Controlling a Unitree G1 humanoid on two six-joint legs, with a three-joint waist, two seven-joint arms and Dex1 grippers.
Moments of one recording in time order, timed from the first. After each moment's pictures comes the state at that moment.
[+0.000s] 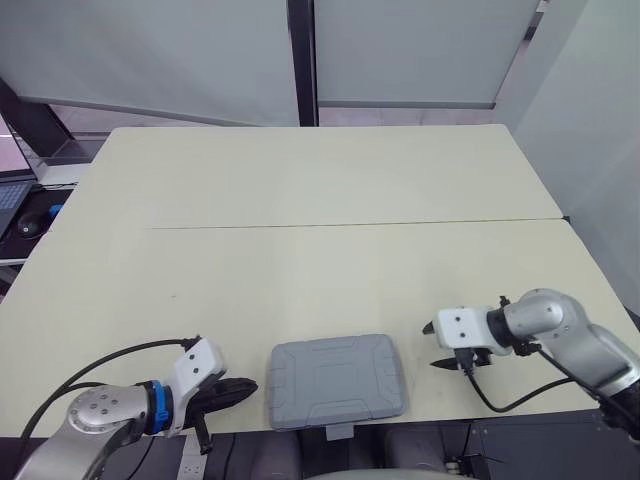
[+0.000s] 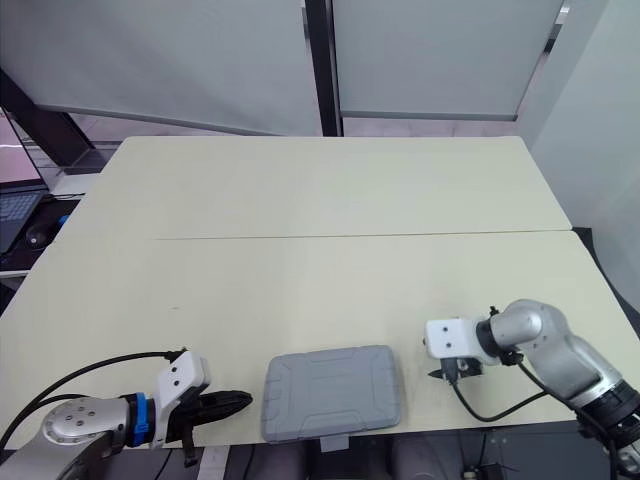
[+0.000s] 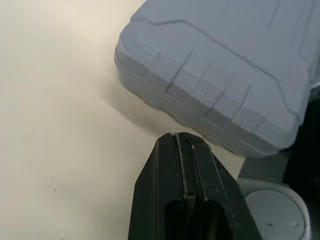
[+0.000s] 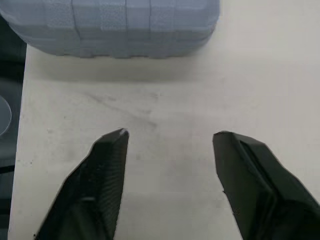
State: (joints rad) left arm 0.36 0.84 0.06 -0.39 -0.33 0.40 -0.95; right arm -0.27 -0.91 0.43 -0.23 -0.10 0.23 1.17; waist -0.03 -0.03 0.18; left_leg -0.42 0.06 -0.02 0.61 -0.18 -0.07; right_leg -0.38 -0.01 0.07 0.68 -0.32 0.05
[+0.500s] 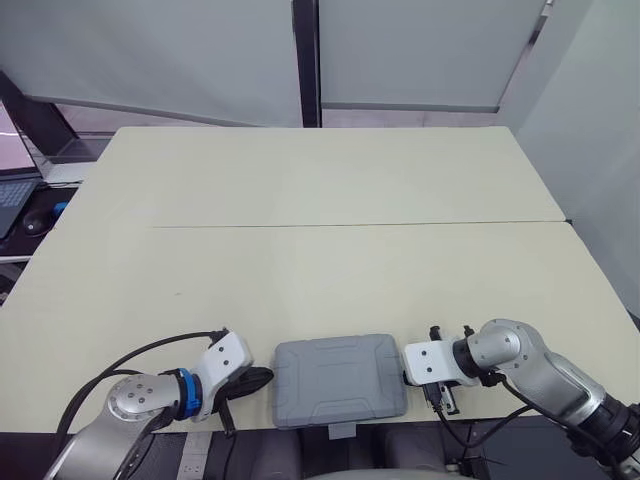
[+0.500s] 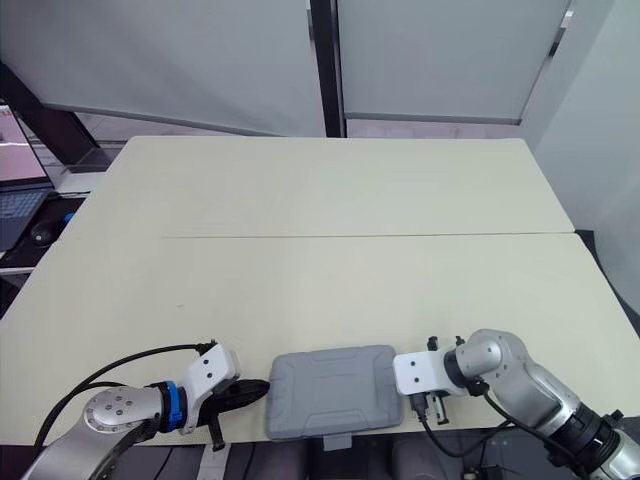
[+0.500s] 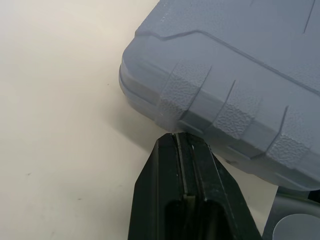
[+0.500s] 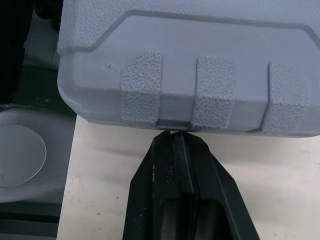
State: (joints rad) left arm 0.27 0.78 -0.05 -0.38 -0.23 0.41 -0.88; right arm -0.22 -0.81 0.54 -0.33 -0.18 0.34 1.18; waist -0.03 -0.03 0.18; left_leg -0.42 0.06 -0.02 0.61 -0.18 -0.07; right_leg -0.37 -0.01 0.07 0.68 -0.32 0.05
